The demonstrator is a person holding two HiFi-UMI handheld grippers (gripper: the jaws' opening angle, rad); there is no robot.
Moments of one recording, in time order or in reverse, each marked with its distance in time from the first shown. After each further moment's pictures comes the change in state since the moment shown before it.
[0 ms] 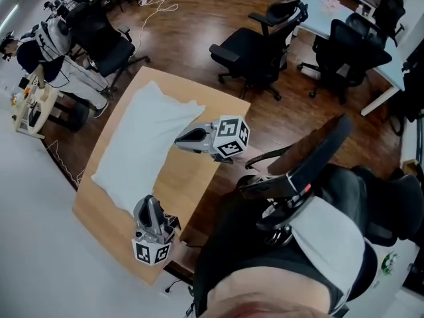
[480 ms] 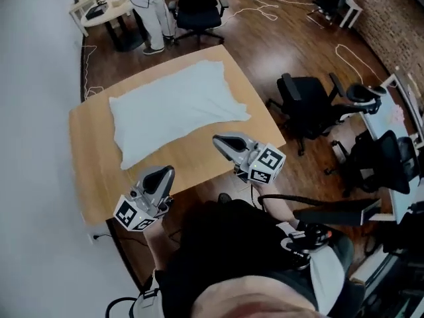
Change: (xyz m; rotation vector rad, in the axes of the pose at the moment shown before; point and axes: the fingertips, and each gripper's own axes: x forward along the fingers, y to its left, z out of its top) left arm -0.028 0.010 -0.010 0.005 0.040 0.082; right arm 0.026 0.022 -0.011 -0.065 -0.008 0.077
